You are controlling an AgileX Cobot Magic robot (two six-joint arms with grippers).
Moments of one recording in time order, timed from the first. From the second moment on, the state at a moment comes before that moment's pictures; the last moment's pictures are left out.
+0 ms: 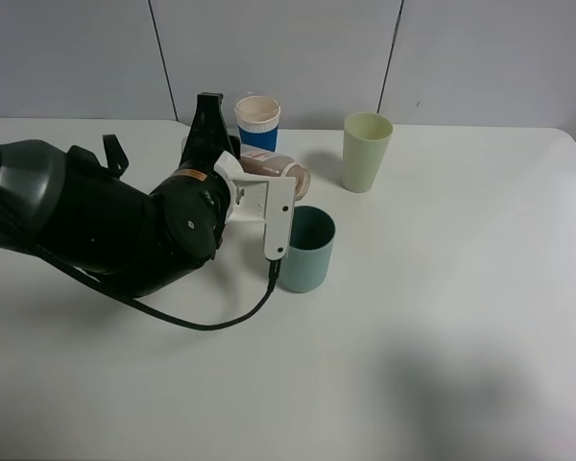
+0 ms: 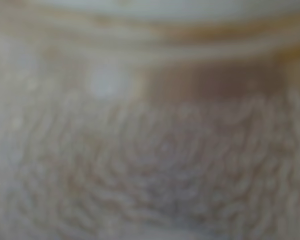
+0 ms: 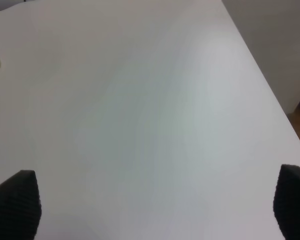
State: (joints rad) left arm -0.94 1.88 -0.81 -1.18 -0.98 2.21; right arm -0.10 0.00 -0.50 -0.09 1.06 0.04
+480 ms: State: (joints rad) left arm -0.94 1.88 -0.81 -1.15 -1.05 2.22; right arm -0.10 0.00 -0.50 -0.09 1.06 0.04
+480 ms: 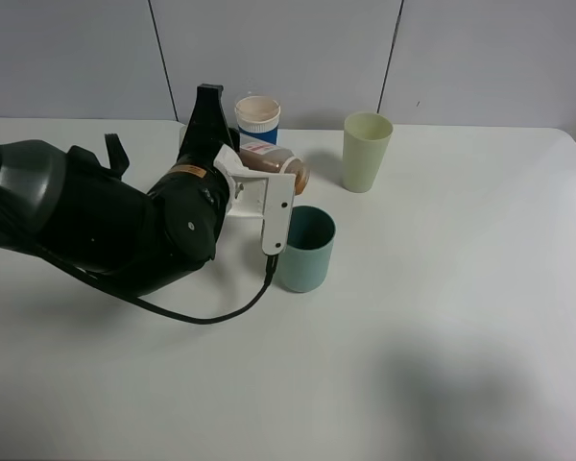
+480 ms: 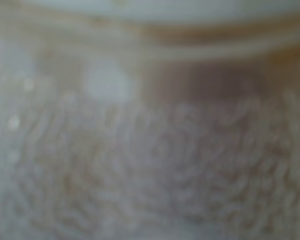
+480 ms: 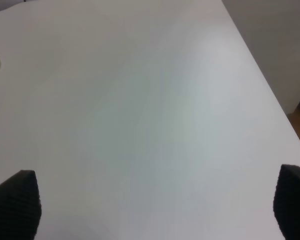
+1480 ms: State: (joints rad) left arm -0.94 1.88 -0.81 -1.09 -1.10 2.28; right arm -0.10 0.00 -0.50 -0.09 1.06 0.04
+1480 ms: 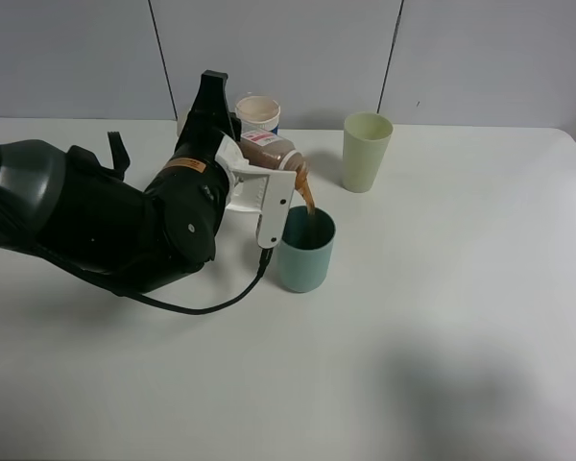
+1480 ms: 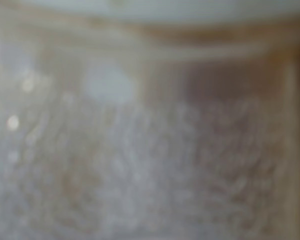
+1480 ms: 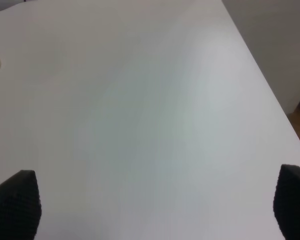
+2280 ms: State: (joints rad) left arm -0.94 1.88 -0.81 -1.05 -1.11 2.31; right arm -0.10 0.00 -0.50 -0.09 1.06 0.04
